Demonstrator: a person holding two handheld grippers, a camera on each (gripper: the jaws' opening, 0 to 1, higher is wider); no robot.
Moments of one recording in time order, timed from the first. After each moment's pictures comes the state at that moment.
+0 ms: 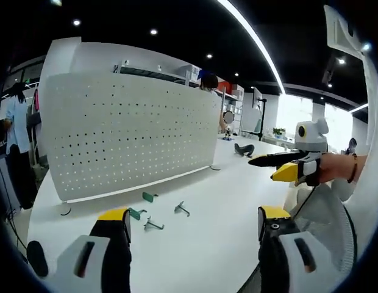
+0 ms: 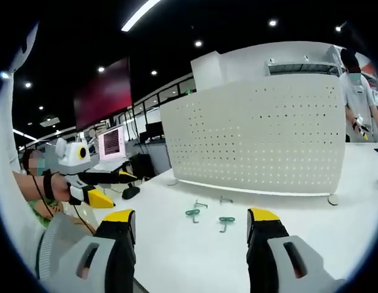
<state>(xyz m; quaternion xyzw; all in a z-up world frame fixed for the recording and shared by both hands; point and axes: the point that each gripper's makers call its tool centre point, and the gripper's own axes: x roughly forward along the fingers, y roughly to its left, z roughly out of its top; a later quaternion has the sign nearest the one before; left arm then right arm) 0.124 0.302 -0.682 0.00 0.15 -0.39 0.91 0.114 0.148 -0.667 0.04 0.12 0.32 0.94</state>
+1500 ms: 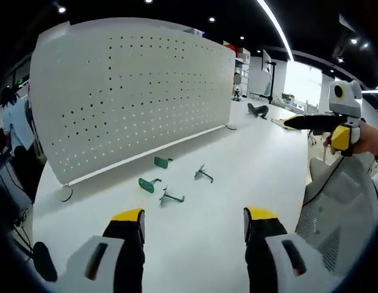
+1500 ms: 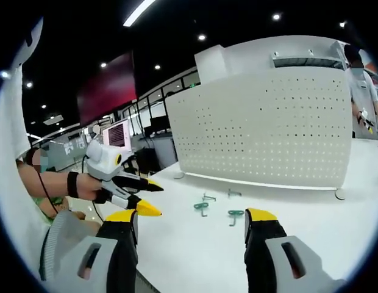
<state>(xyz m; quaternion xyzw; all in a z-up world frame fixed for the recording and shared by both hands) 0.172 0.313 -0.758 0.07 0.26 -0.36 0.89 0.106 0.165 -0.678 0.04 0.15 0.33 0.93</state>
